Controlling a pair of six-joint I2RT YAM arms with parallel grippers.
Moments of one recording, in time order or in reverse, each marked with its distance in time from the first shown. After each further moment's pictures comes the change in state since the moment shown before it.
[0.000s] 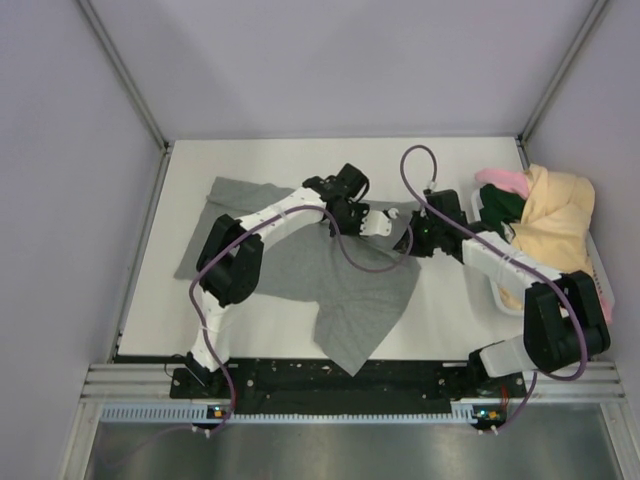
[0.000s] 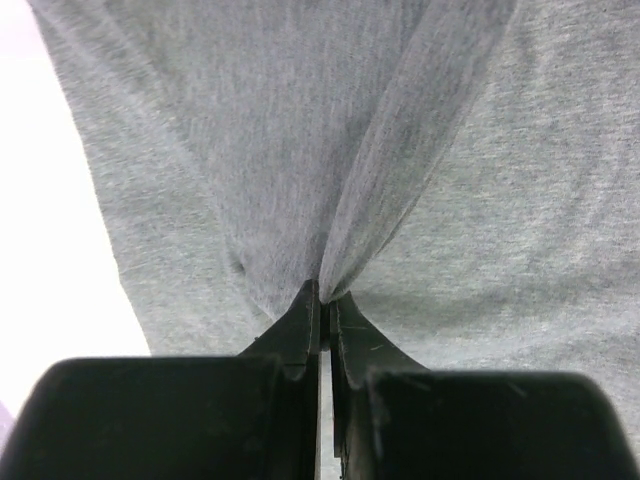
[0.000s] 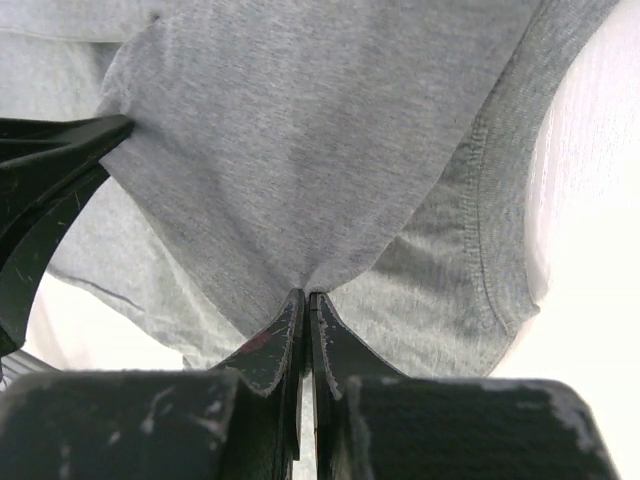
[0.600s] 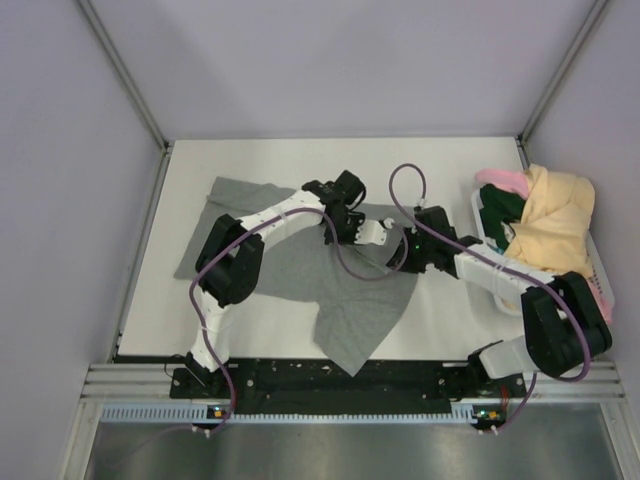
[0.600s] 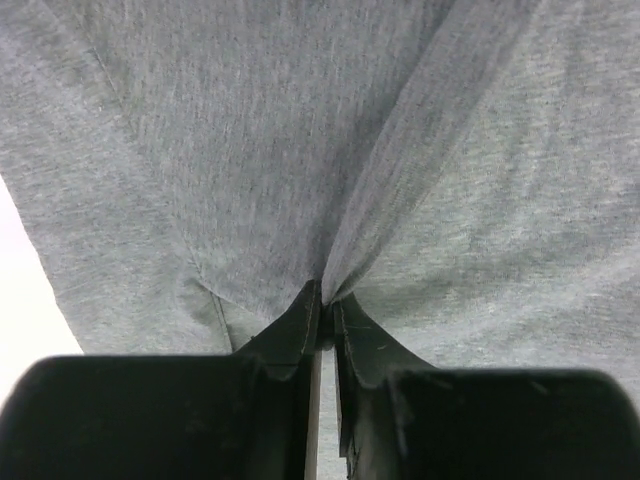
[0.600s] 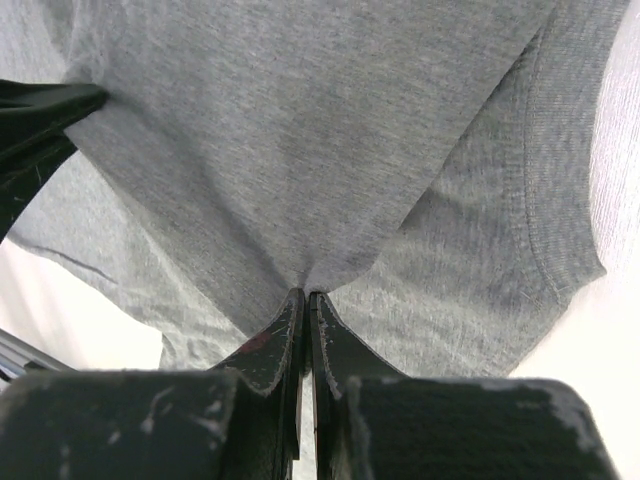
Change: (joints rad) left arm 0.006 -0.016 -0.050 -0.045 0.033 0.027; right arm 0.092 -0.034 -0.115 0.053 0.029 0.058
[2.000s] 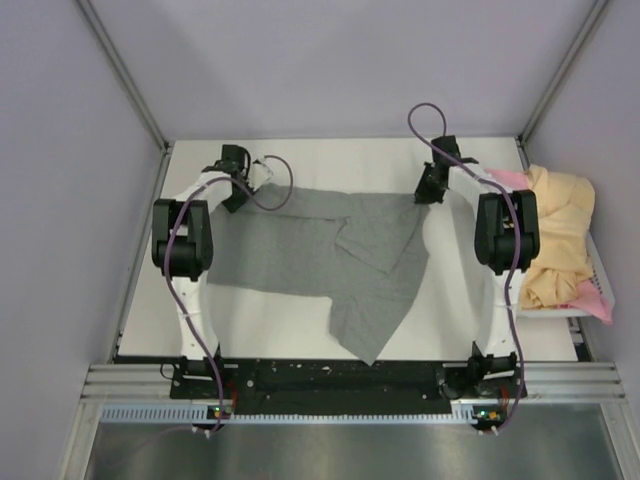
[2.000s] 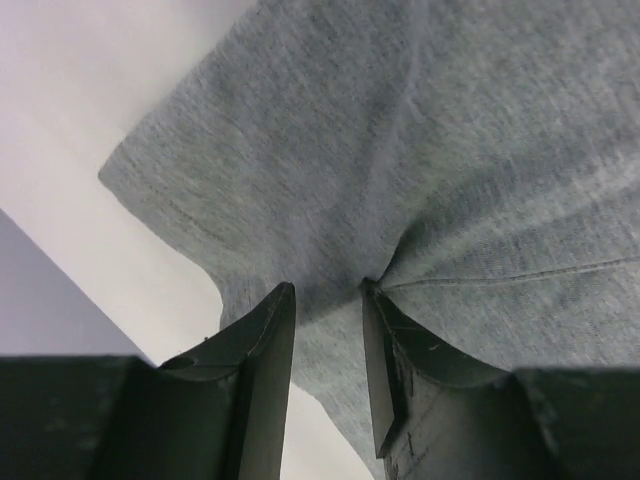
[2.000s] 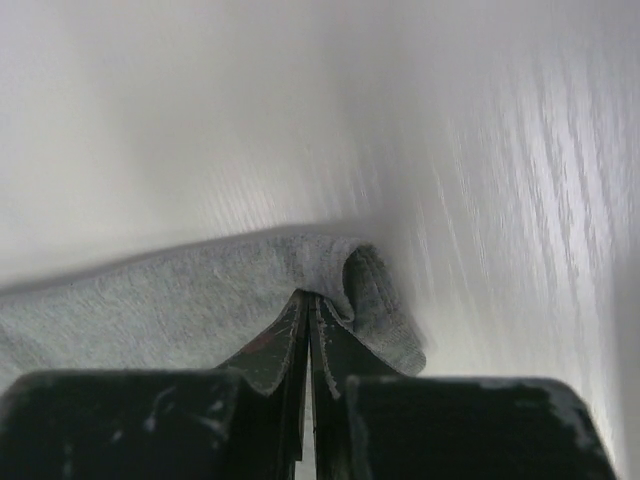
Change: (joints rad) left arm 0.636 0.075 -0.067 0.293 -0.422 -0.323; right arm -0.302 0.748 0.862 -0.226 0.147 -0.182
